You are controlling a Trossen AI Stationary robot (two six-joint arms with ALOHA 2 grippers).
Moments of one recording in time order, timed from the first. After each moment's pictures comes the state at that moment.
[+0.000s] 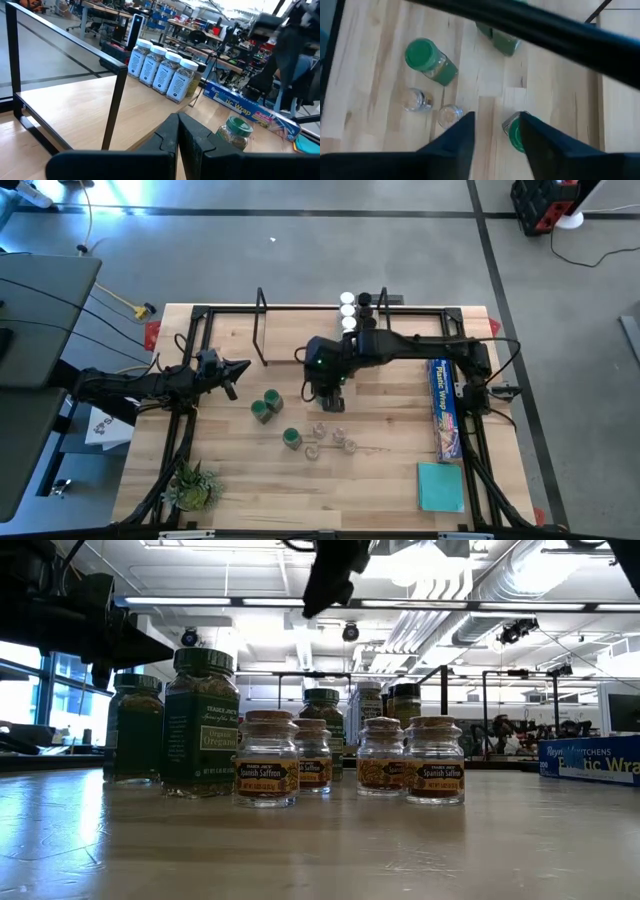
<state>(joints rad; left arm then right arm) -0.05 0.13 0.01 0.06 -0.59 -0.36 -0.03 1.98 1.95 -1.04 -0.14 -0.08</state>
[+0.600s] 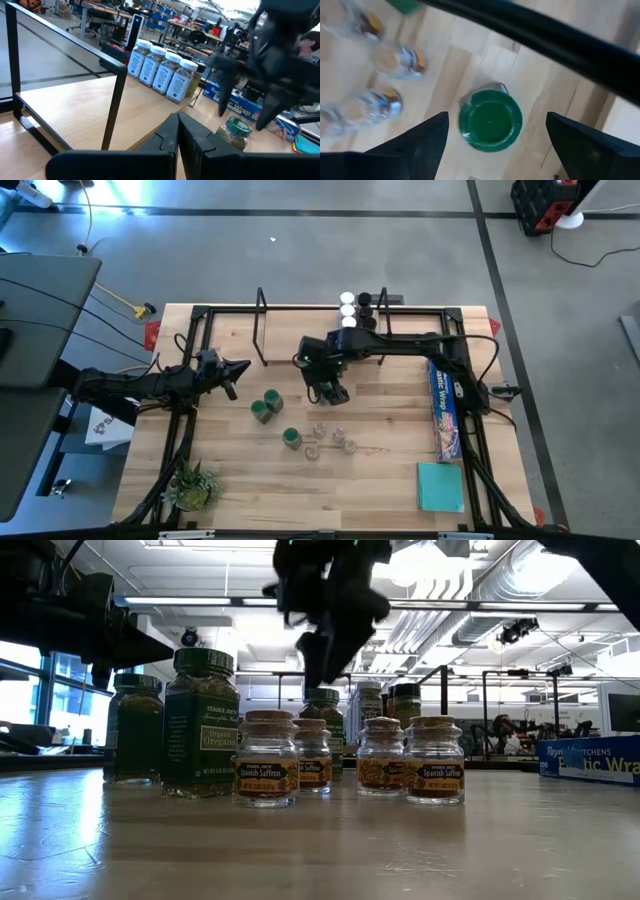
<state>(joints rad) -0.05 0.13 0.01 0.06 -0.59 -0.36 -0.12 2.14 1.95 -1.11 -0.16 -0.49</state>
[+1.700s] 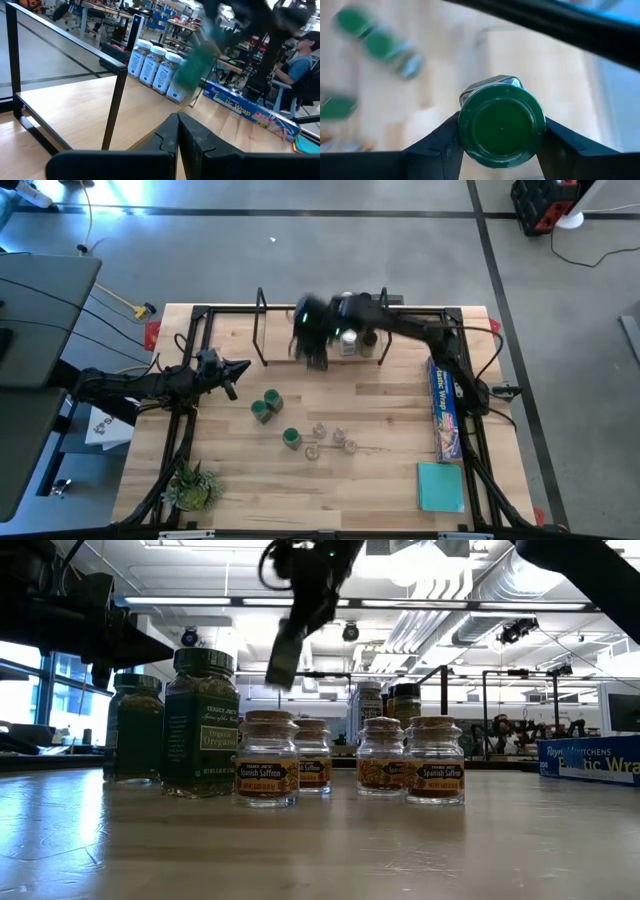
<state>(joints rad) -0.05 0.13 0.01 0.06 -0.59 -0.36 -0.25 2.20 2.36 -1.19 0.00 -0.19</state>
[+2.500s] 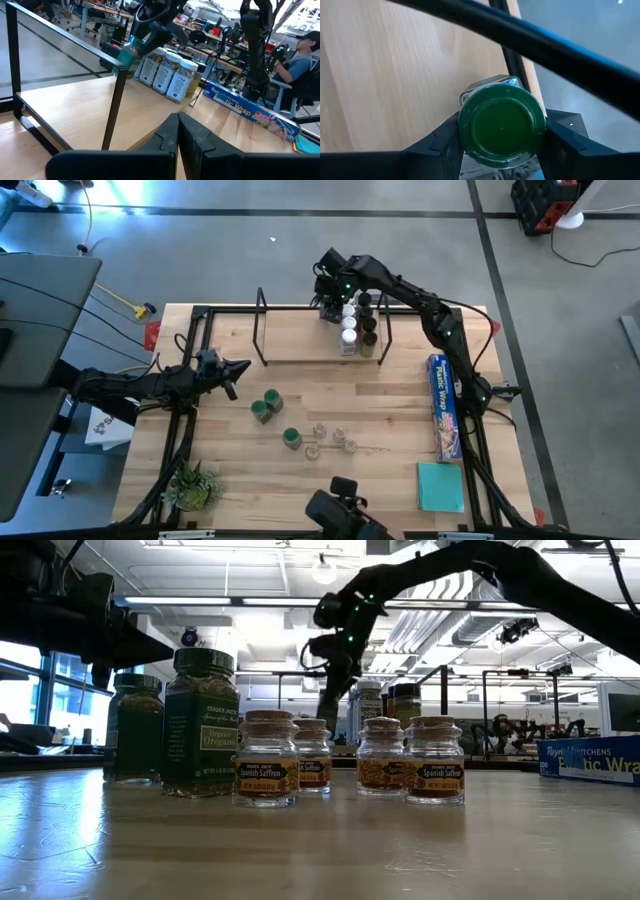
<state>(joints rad) -0.05 0.13 0.01 0.06 -0.59 -0.36 -0.60 2.33 2.34 -1.14 -0.05 -0.38</state>
